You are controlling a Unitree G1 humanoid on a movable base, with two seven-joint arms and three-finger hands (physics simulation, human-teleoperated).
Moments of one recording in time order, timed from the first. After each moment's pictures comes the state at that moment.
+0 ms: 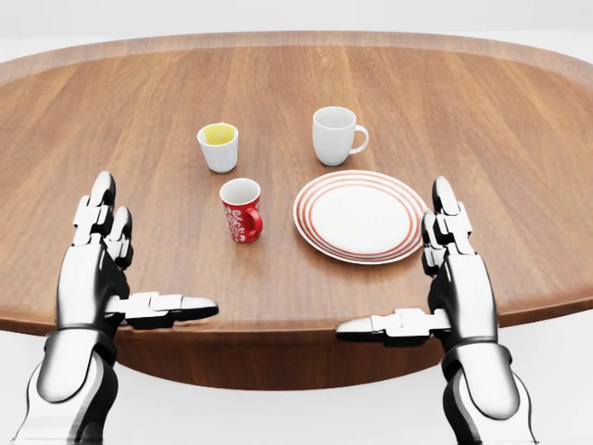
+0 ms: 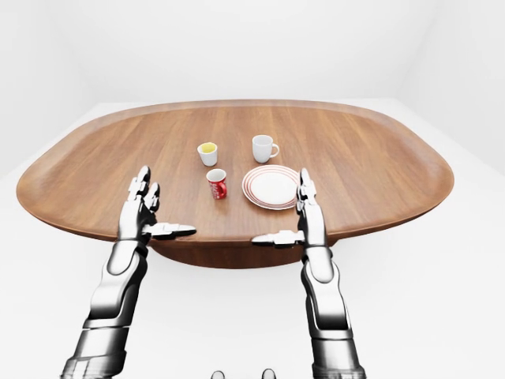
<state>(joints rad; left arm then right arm) -0.22 0.07 0.09 0.04 -0.06 0.09 0.01 -0.12 -0.04 -0.06 -0.08 0.00 0.09 0.02</state>
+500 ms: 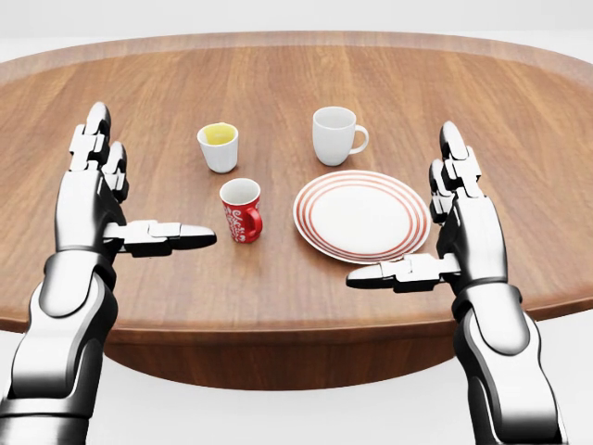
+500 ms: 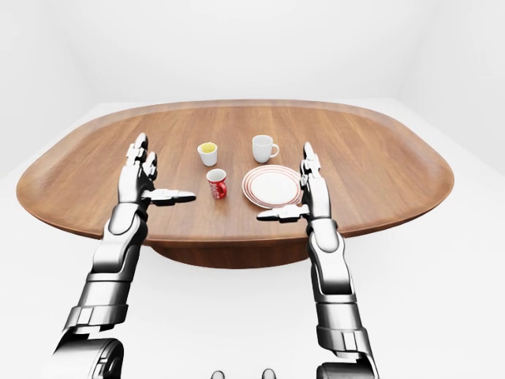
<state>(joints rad) -0.53 0.14 0.11 0.27 -0.07 0.09 0.04 -0.34 -0.12 -0.11 0.06 0.03 0.09 0.05</state>
